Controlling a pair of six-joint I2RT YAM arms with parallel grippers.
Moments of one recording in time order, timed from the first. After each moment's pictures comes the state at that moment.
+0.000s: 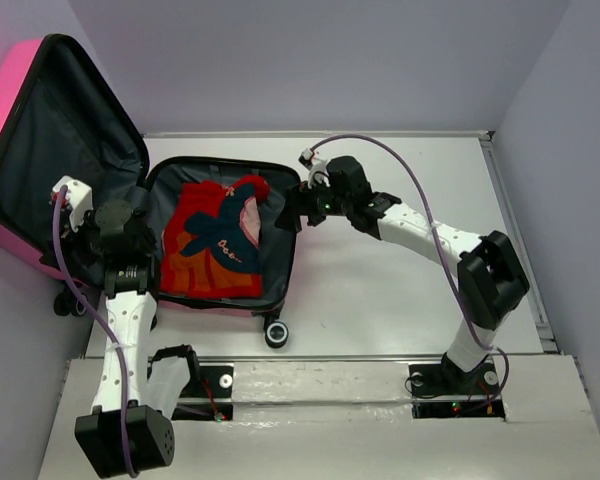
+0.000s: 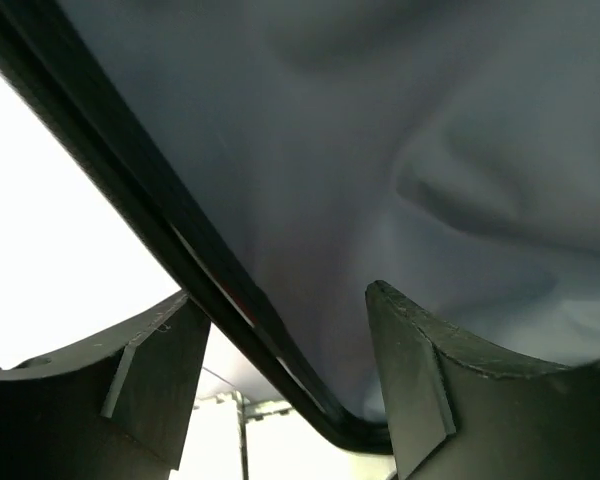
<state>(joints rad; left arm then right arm) 0.14 0.86 0.76 0.10 -1.27 0.22 0.68 1.74 1.34 -0.05 -0.42 0.32</state>
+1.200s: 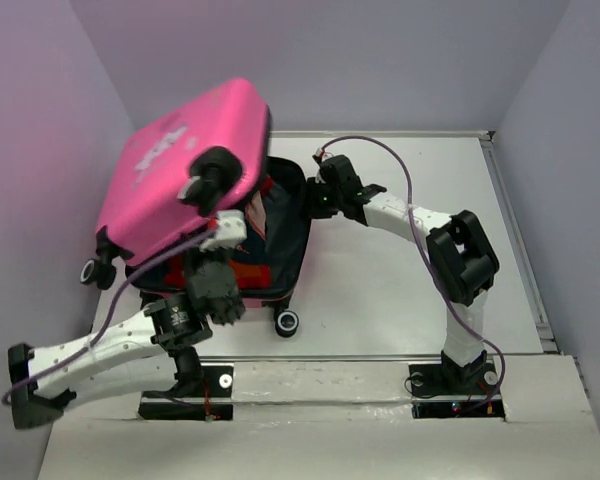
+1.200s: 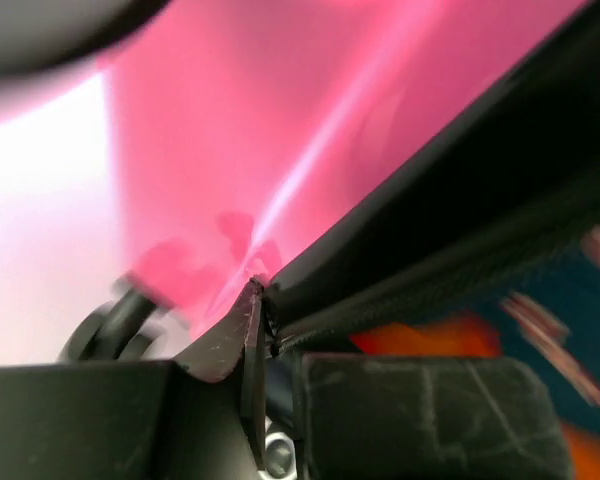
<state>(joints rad) -0.98 0.75 0.70 0.08 -1.57 0.41 0.62 1.98 1.48 -0.17 -0.15 0.47</state>
